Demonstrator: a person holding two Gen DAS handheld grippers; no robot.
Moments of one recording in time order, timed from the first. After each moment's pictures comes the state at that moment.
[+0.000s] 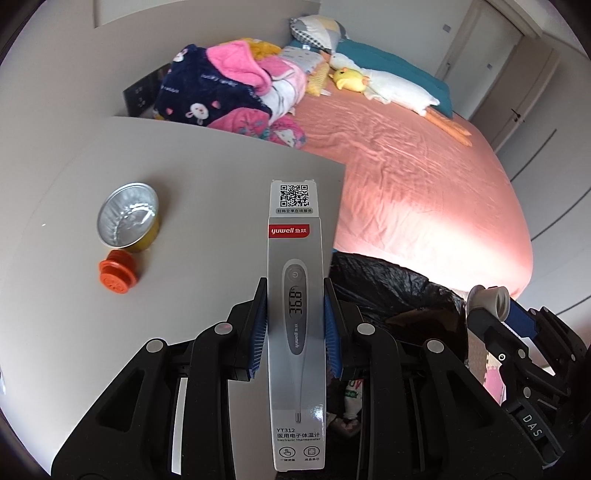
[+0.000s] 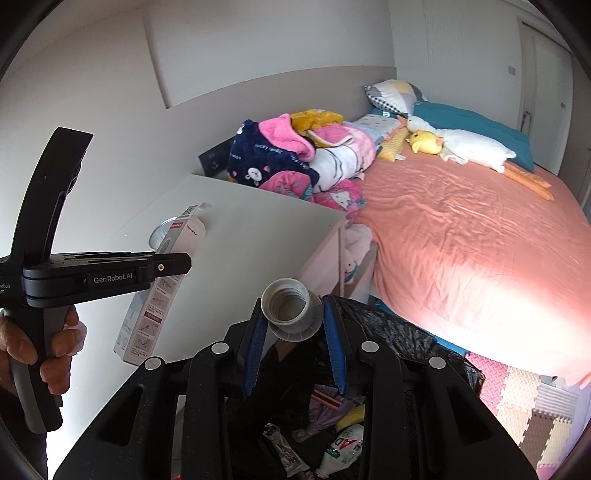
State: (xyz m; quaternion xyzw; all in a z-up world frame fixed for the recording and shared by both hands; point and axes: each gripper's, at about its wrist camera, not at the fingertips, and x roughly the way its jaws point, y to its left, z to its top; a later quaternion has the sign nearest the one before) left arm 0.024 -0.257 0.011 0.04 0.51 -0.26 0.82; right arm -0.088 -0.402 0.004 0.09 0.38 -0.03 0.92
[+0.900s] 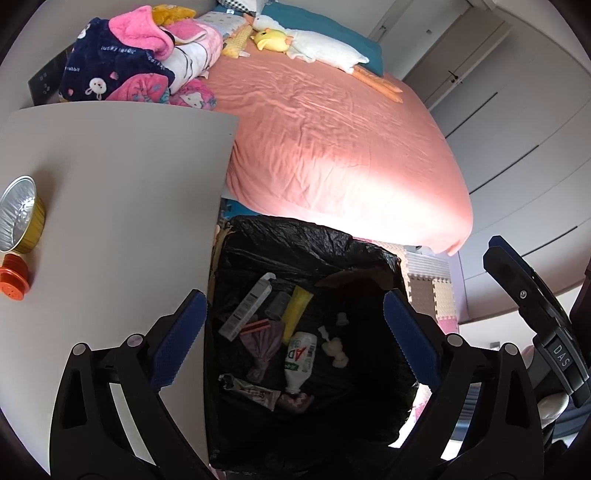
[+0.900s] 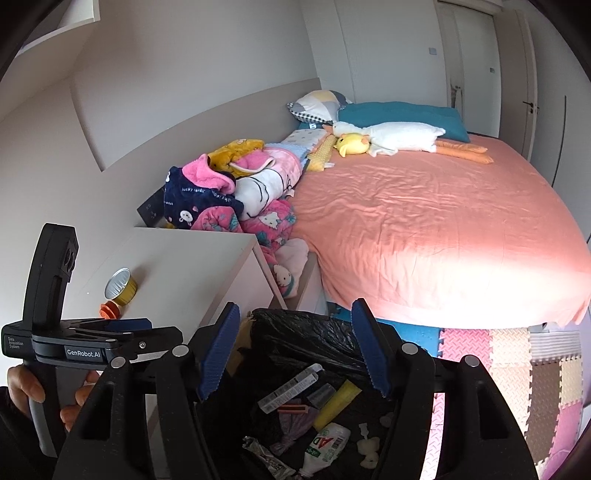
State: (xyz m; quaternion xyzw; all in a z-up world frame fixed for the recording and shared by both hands) left arm 0.011 -0.310 -0.016 0.03 0.55 -0.39 0.74; right arm -0.139 -0.476 0.012 0.16 0.34 -0.14 0.92
